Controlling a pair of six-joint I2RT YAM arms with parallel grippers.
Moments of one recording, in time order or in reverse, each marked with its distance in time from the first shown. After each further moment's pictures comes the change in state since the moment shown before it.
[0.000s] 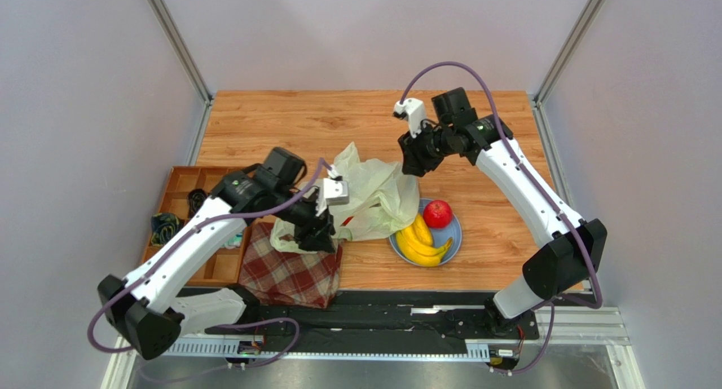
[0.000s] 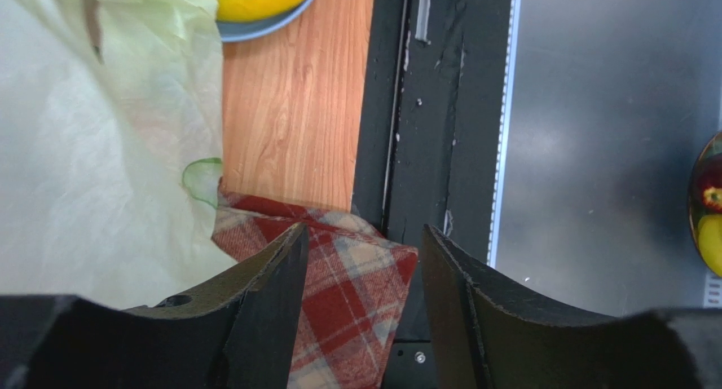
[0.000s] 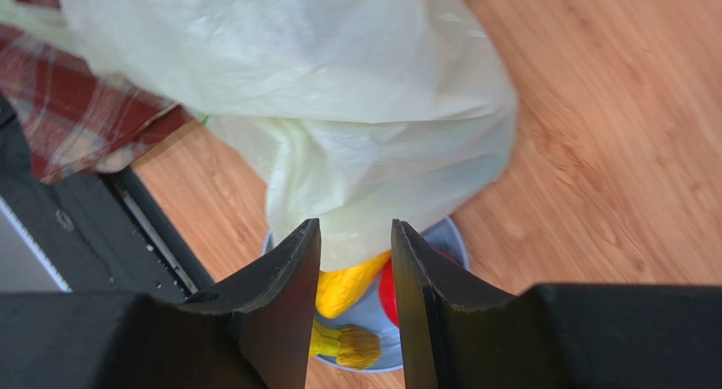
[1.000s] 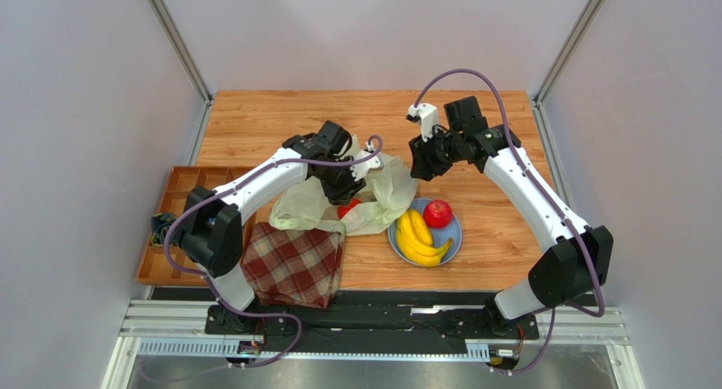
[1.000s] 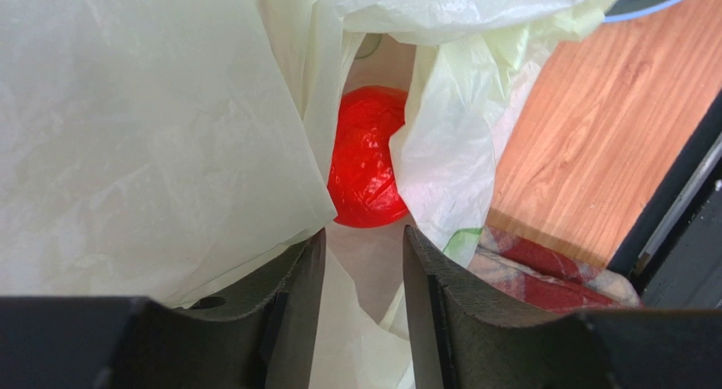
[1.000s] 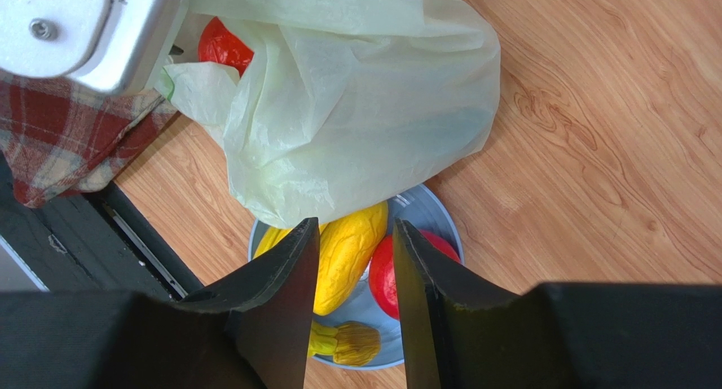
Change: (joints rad) left arm -0.020 0.615 0.200 0.233 -0.450 0.073; right arm -0.100 -0.053 -0.115 0.084 -0.003 0.056
